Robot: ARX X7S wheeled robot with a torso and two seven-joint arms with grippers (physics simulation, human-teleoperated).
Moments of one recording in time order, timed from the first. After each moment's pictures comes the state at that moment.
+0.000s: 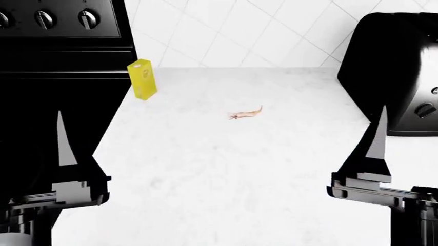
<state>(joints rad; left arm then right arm) 0.10 -0.31 -0.06 0.85 -0.19 -0.01 -0.29 -0.06 0.55 -0.06 -0.99 0.26 0.21 0.62</state>
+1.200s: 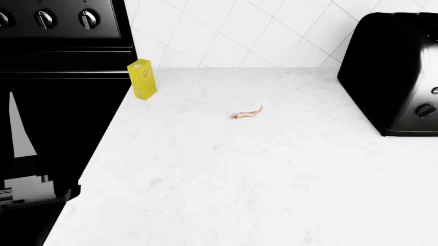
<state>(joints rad) 0.07 -0.38 -0.14 0.98 -0.25 -0.11 -0.37 1.53 1.45 -0.70 -1.03 1.21 0.25 1.40</state>
